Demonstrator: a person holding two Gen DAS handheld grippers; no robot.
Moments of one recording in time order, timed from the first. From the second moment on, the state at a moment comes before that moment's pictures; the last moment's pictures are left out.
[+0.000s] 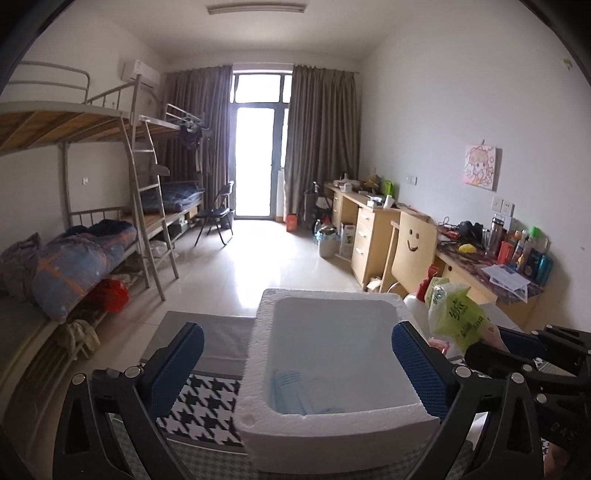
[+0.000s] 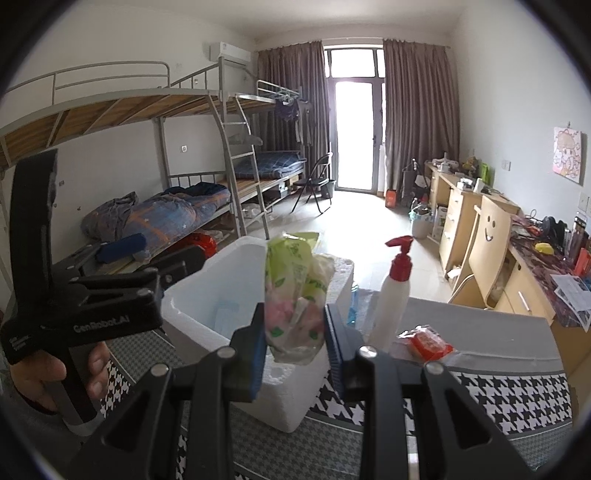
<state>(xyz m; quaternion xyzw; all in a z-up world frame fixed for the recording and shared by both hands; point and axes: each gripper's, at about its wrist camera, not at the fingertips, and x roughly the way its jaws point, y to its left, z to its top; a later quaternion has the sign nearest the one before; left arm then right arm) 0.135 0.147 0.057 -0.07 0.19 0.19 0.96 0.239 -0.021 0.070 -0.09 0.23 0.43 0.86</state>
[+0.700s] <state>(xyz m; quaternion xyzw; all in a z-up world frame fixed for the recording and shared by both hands) 0.115 0.161 0.052 -0.06 0.19 0.21 0.96 0.248 0.010 0.065 -0.11 0.26 0.45 0.85</state>
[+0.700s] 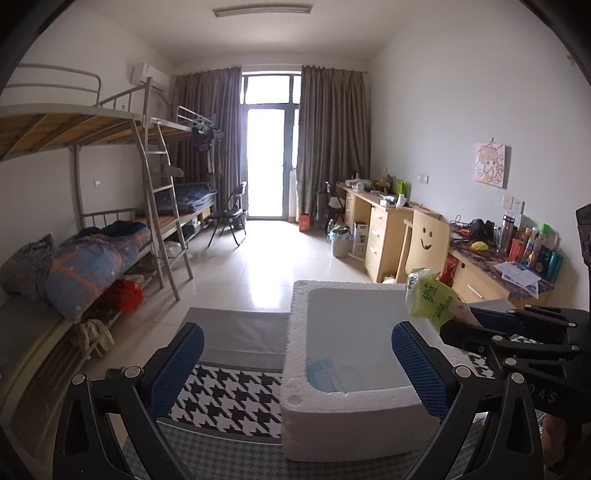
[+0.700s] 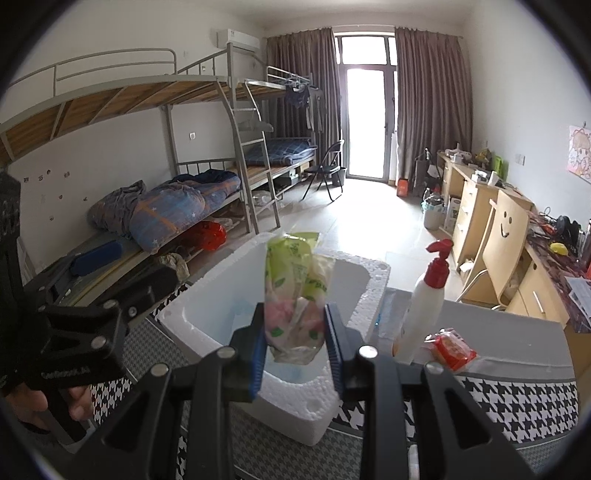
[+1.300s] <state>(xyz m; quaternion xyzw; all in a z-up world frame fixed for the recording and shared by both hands) 0.102 0.168 0.048 -0.07 0.19 0.22 0.95 0.261 0.022 0.054 -0.11 0.28 0.45 0.84</state>
